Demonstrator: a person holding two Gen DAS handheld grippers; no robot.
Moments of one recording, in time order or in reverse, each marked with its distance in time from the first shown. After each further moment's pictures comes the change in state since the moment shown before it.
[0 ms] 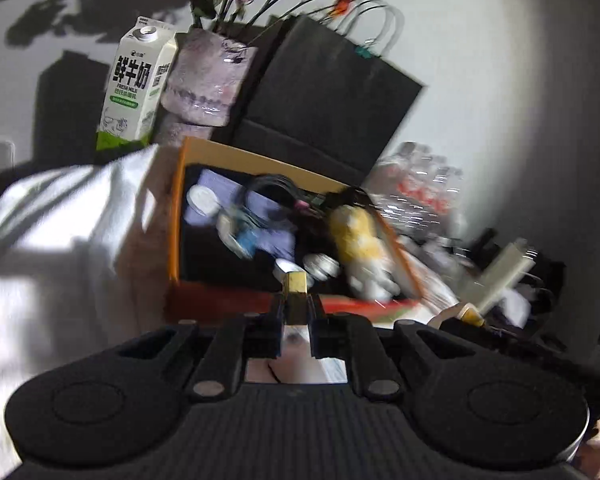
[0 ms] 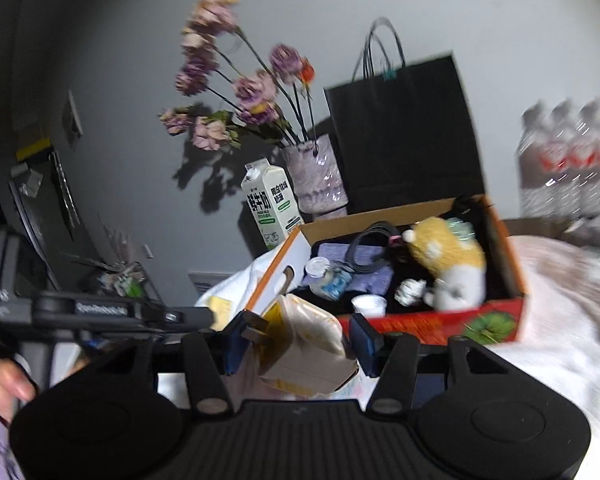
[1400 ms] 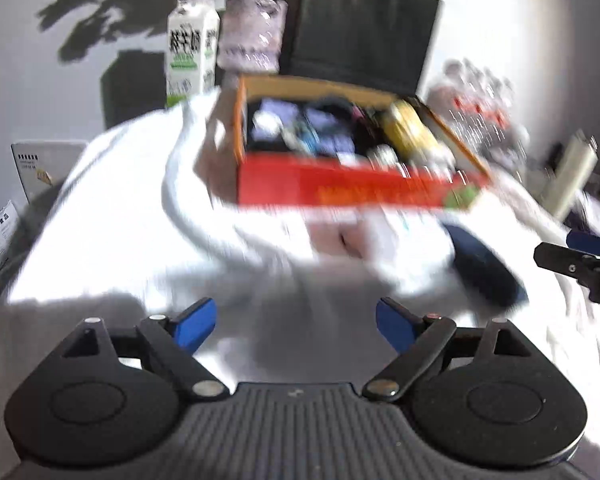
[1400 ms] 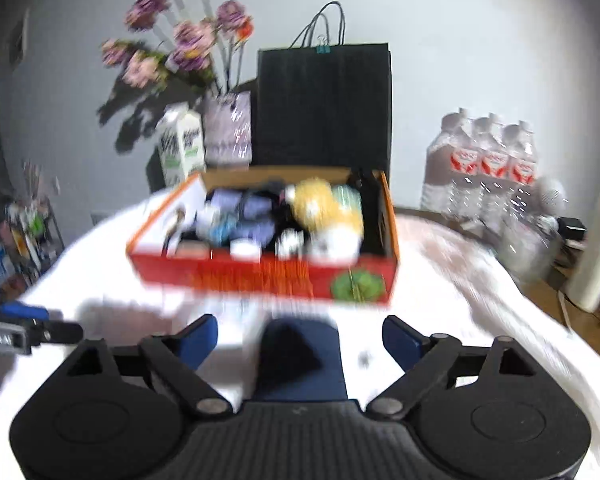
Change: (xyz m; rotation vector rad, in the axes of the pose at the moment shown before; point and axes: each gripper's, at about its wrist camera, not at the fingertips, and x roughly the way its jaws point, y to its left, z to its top) left arm -0.043 -0.028 -0.138 0.178 0.040 0.267; right arm -0.047 -0.017 -0.062 -0.220 0.073 -0.359
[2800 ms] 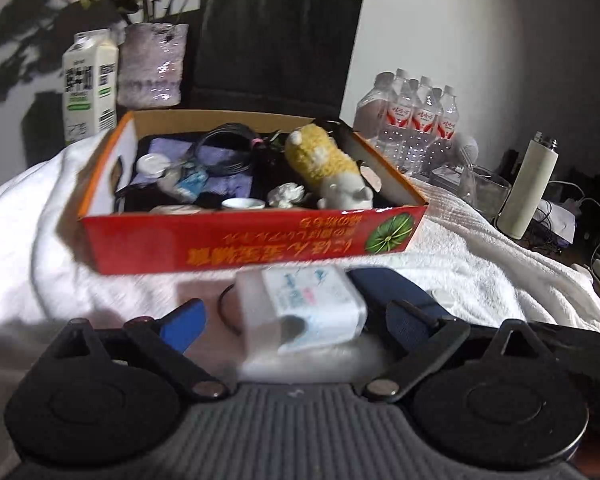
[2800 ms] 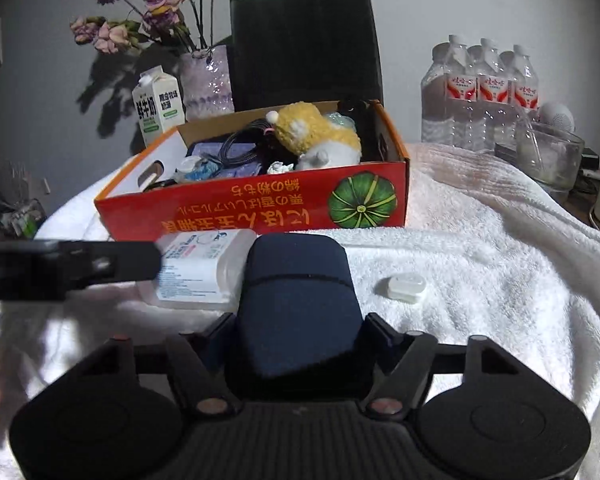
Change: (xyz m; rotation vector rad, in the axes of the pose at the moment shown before) left arm 0.083 -0.077 0.040 0.079 -0.114 -0.131; right arm 0.065 -0.016 -0.040 0.121 0.053 0.036
